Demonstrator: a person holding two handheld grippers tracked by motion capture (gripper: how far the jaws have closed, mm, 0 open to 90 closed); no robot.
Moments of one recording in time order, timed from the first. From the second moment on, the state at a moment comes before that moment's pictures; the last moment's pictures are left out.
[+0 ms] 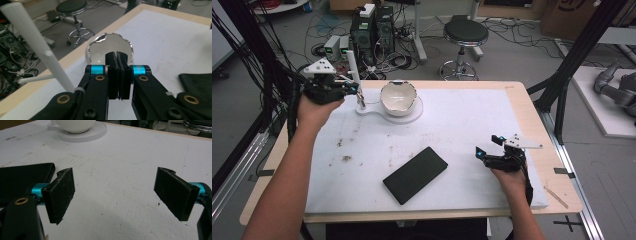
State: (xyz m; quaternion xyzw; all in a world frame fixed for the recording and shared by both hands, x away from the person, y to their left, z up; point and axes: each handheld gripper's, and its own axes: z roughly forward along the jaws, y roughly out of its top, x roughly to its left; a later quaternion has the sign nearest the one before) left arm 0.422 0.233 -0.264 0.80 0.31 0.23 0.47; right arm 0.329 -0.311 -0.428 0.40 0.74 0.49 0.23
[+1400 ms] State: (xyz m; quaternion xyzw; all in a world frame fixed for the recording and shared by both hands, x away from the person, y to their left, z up) left arm 0.475 0.259 -0.259 0.77 0.38 0.25 0.45; right arm 0.327 -0.315 -0.428 0.40 0.74 0.49 0.23
